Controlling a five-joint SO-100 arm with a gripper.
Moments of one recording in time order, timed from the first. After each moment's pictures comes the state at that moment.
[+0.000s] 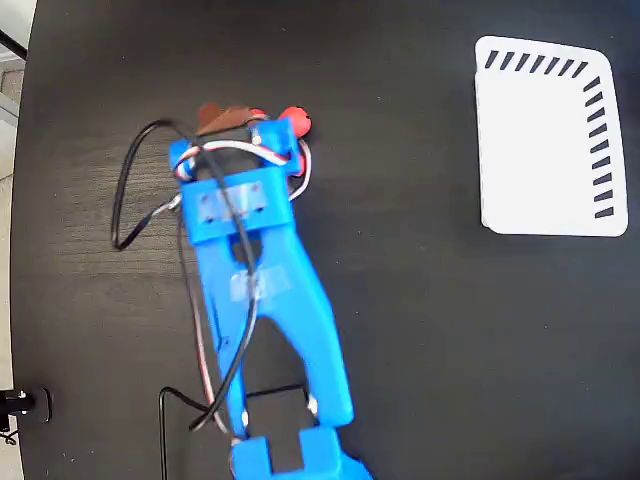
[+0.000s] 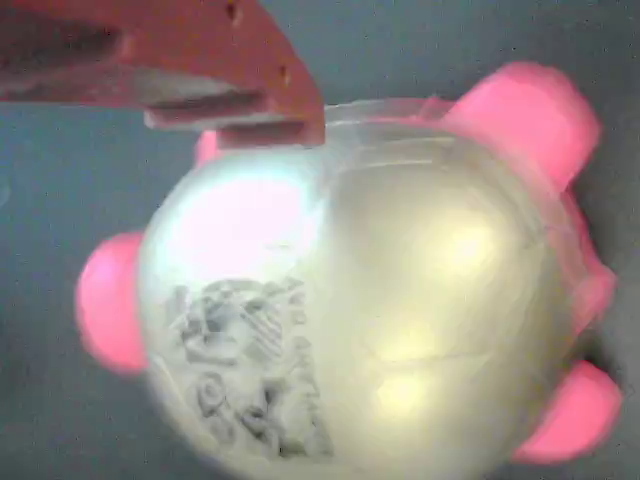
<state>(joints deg) -5.8 62.1 66.9 81.7 -29.9</state>
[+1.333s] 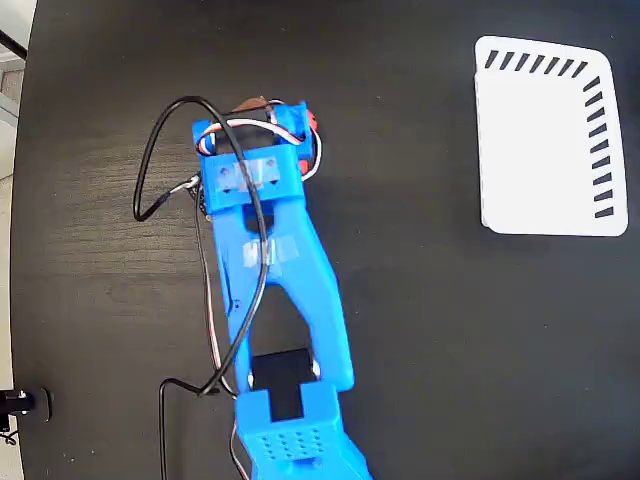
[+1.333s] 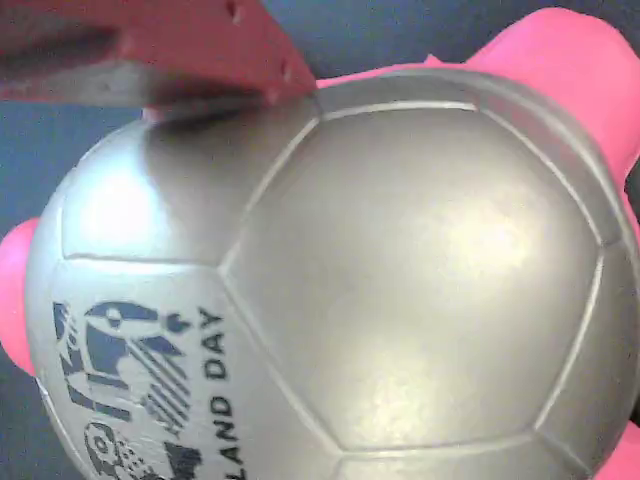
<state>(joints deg) -4.0 52.1 60.1 80.6 -28.2</state>
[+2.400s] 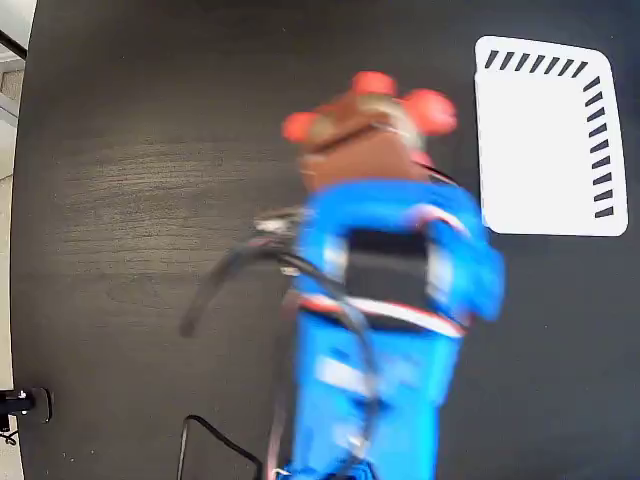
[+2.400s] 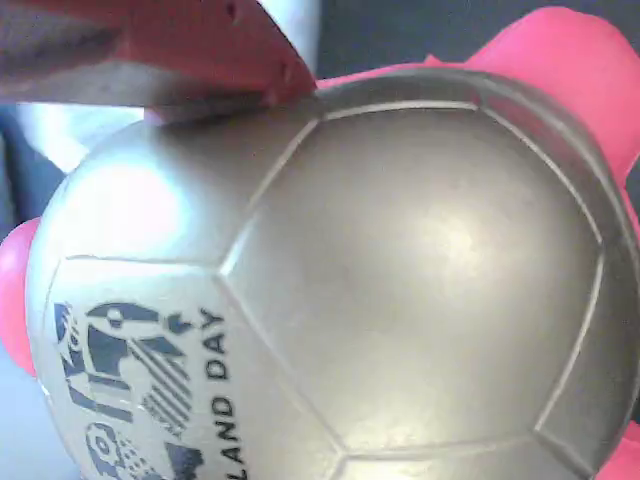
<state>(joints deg) 15.6 90.4 60.2 97.9 -34.5</state>
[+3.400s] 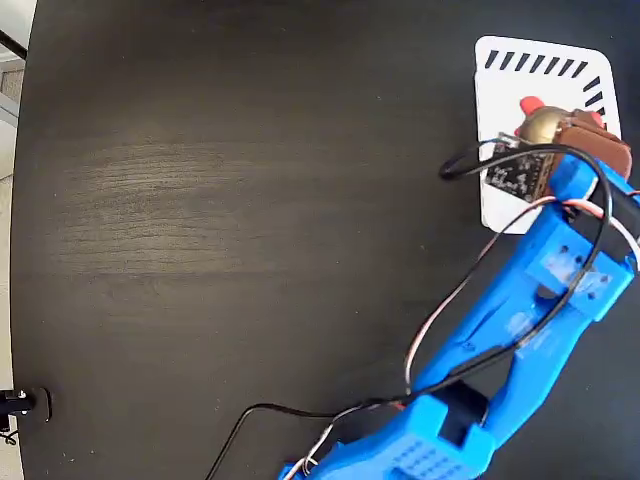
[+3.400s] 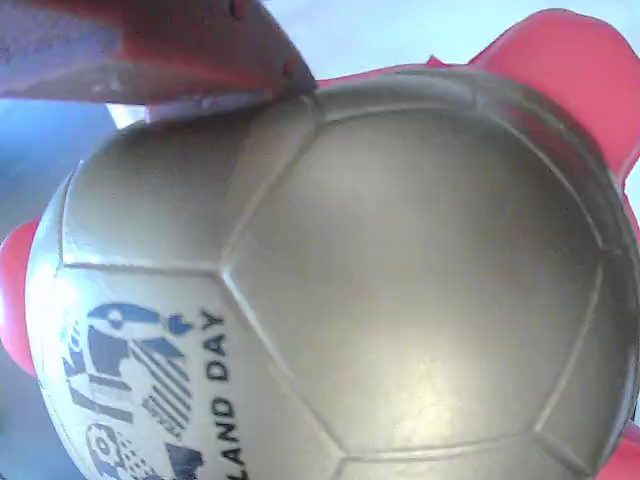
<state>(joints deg) 39.0 48.8 21.4 97.8 -20.1</state>
